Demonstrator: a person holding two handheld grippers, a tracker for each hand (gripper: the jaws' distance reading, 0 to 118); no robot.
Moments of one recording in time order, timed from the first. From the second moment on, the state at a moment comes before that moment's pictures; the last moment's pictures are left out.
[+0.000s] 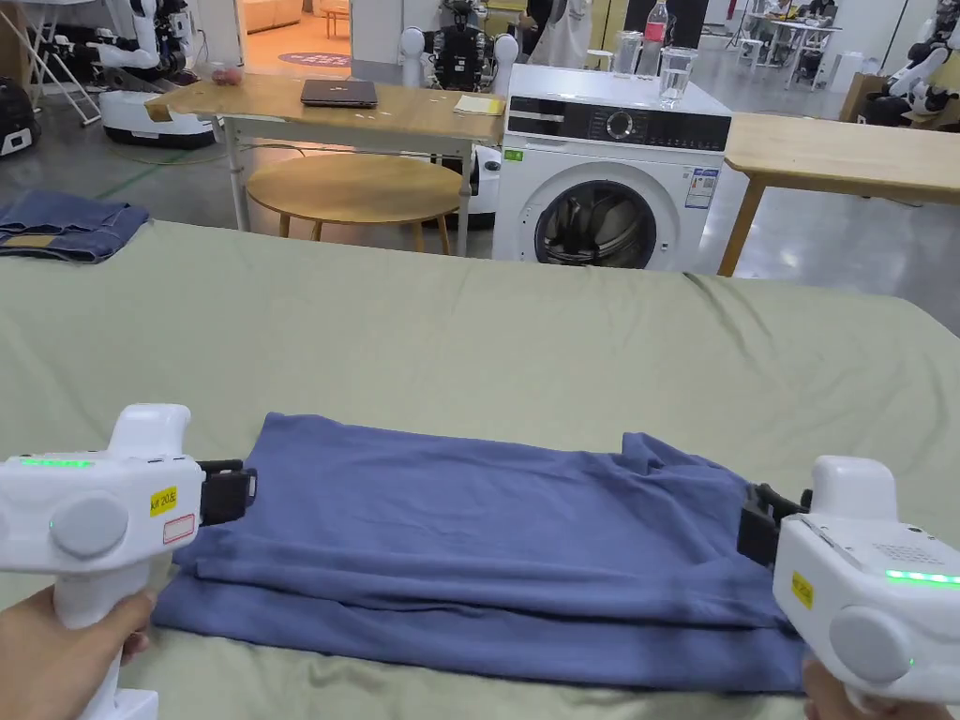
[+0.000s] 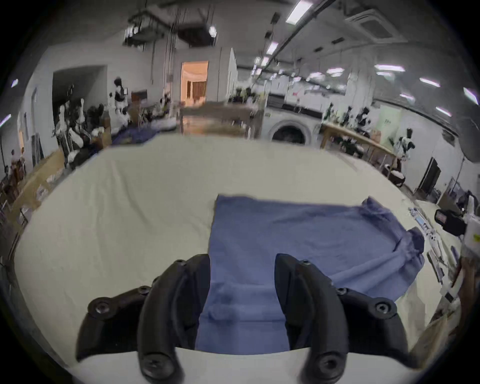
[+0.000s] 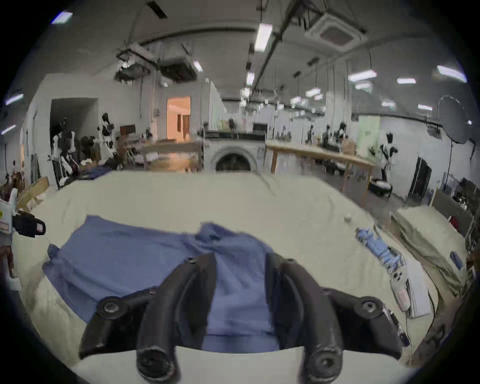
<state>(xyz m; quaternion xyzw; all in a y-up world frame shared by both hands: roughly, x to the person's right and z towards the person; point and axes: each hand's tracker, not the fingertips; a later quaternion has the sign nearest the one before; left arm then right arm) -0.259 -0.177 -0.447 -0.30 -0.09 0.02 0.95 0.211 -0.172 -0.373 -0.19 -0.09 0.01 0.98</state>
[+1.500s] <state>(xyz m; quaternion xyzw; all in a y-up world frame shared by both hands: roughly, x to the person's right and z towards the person) -0.283 -0.236 -0.470 -0.55 -0.09 -0.04 0.83 0.213 -0.199 -0.351 -0.27 -0.07 -0.01 0.96</state>
